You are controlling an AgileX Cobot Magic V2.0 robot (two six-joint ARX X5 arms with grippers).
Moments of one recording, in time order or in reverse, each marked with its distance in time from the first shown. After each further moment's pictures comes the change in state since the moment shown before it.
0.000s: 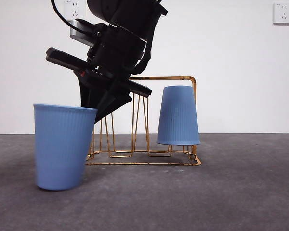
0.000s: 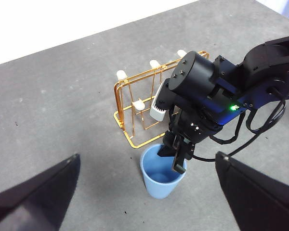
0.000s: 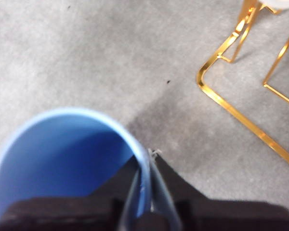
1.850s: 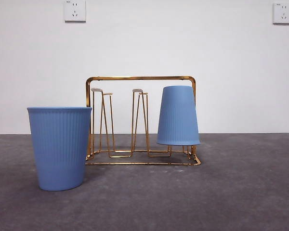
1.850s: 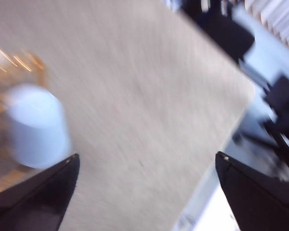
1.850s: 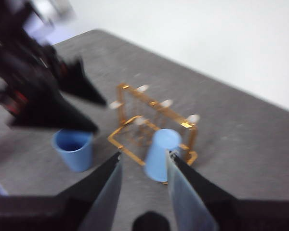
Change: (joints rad) left arm 0.000 0.504 0.000 0.526 0.492 -0.099; right arm -0.196 -1.089 0.000 -0.495 0.113 -0.249
